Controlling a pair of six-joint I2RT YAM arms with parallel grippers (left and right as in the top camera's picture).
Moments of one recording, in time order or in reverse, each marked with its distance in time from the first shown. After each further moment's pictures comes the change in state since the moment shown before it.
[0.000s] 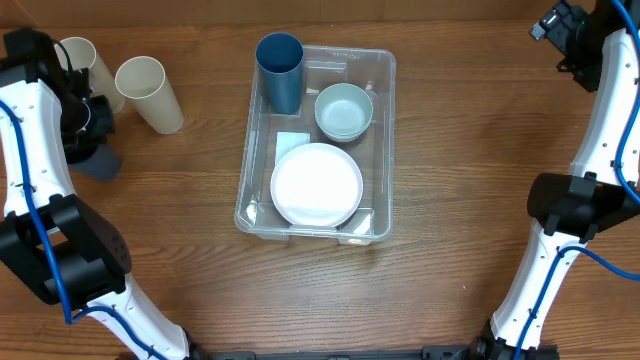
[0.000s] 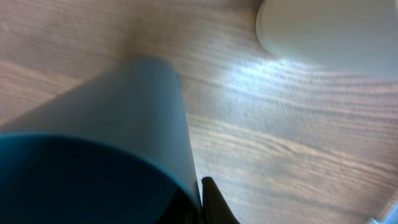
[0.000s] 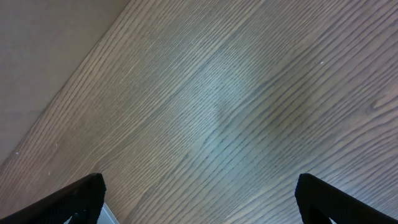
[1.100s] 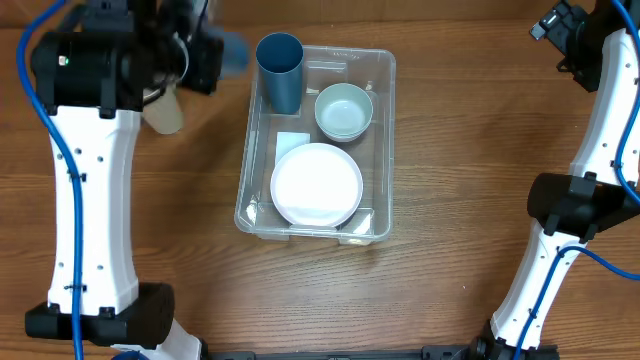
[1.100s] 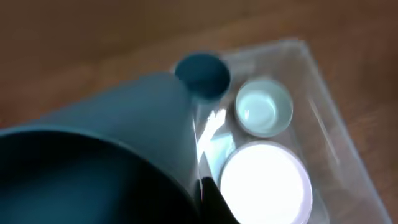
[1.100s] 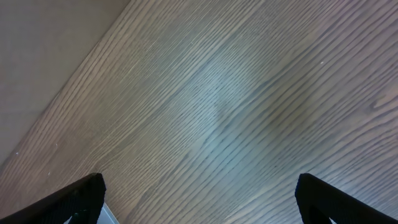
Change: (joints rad) left arm -0.486 -0.275 0.306 -0.054 0.220 0.052; right arm 0.000 0.000 0.000 0.000 0.000 0.000
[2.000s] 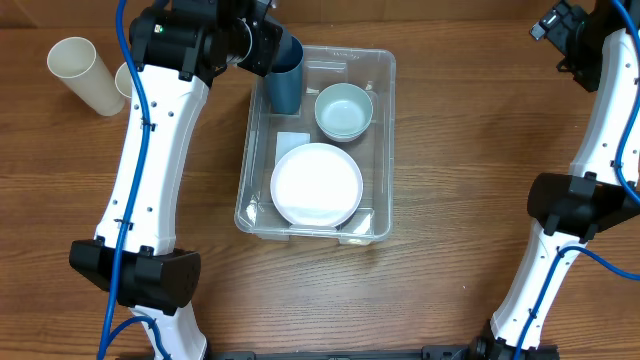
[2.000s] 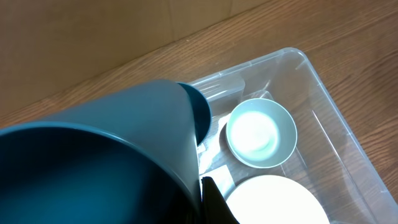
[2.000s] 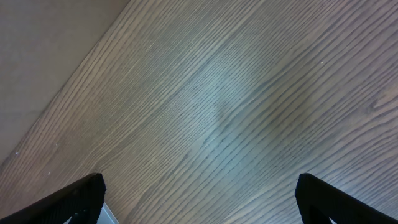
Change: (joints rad) left arm -0.149 0.181 0.016 0.194 -0.073 0.003; right arm 0.000 0.000 0.000 0.000 0.000 0.000
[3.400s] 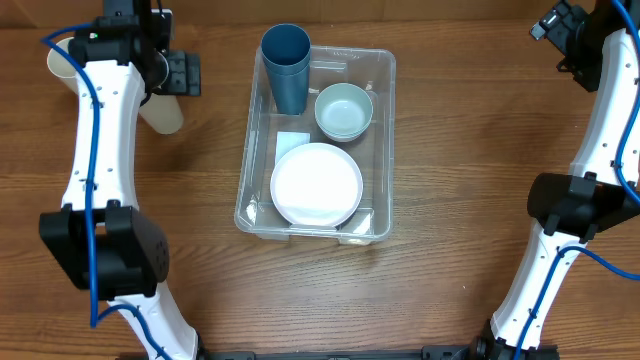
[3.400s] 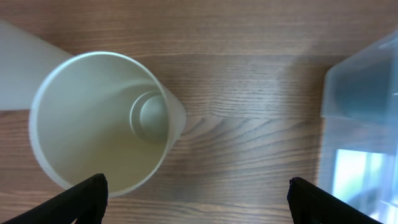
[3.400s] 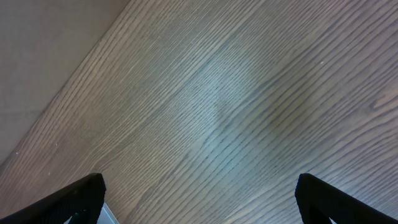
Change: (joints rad) left arm 0.303 0.056 -0.255 0.046 -0.204 -0.105; right arm 0.000 0.000 0.000 0.000 0.000 0.000
